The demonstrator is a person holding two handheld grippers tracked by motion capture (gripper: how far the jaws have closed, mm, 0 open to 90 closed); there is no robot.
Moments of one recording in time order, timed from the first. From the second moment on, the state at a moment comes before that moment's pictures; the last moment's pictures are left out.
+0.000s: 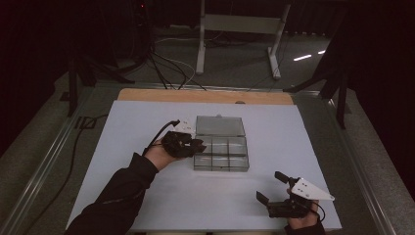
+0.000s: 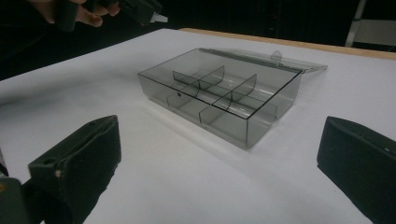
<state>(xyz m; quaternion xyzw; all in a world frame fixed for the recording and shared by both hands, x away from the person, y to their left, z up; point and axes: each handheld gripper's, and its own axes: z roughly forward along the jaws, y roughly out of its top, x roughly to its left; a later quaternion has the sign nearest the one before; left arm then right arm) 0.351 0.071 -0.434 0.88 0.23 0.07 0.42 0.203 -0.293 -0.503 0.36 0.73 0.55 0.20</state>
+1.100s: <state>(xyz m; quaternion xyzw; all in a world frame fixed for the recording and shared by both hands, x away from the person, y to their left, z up) 0.389 0.041 -0.473 0.89 0.27 0.06 0.37 0.202 -0.295 -0.503 0.36 0.73 0.55 0.20</state>
